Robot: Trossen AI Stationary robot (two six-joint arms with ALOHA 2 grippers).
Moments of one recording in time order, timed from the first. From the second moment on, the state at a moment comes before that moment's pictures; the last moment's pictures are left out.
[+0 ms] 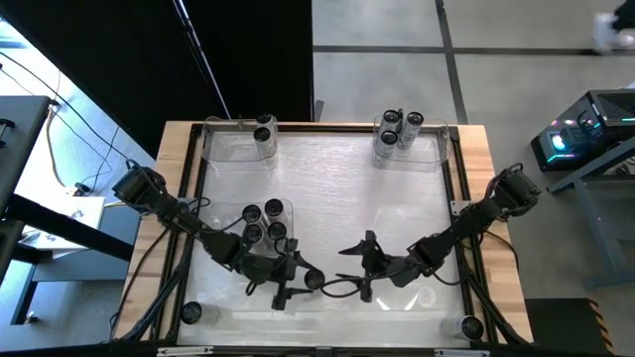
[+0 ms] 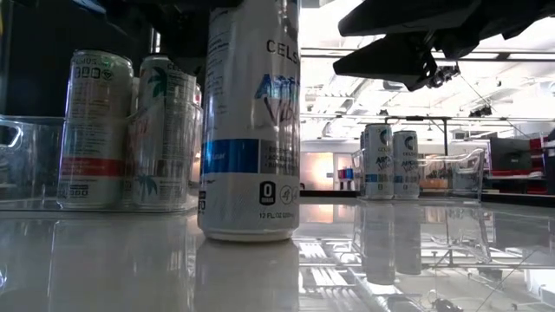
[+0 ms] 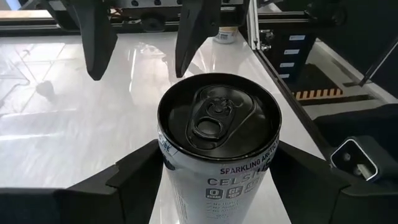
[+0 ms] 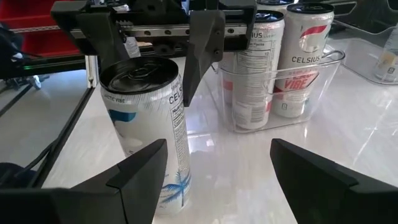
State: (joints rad) left arm -0.55 1.66 0.82 0.42 -0.34 -0.19; right arm 0.59 1.65 0.73 0.55 0.64 0.31
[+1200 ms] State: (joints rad) left arm -0.64 1.54 0.83 0.47 -0.52 -0.06; right arm 0.54 1.65 0.73 0.71 0.40 0.18
